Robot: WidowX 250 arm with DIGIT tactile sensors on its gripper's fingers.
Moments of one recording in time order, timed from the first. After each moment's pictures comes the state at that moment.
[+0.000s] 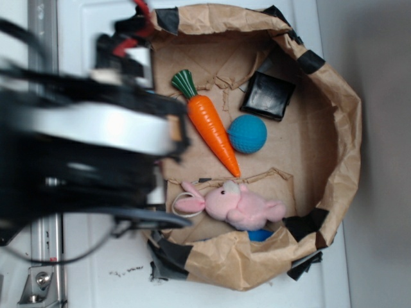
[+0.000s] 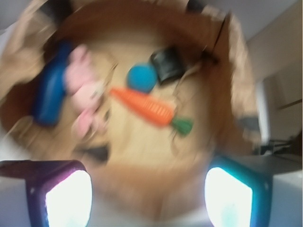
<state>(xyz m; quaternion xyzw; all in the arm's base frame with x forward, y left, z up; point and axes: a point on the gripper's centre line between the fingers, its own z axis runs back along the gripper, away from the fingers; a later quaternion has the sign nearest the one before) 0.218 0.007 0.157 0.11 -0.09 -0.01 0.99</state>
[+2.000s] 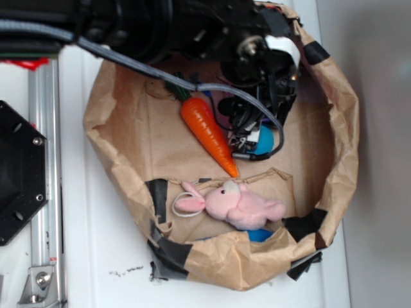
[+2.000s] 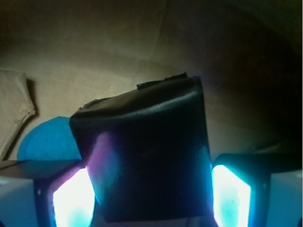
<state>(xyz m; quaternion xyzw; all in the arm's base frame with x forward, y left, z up) 0.301 0.042 0.027 -0.02 -0.09 -0.15 0.98</state>
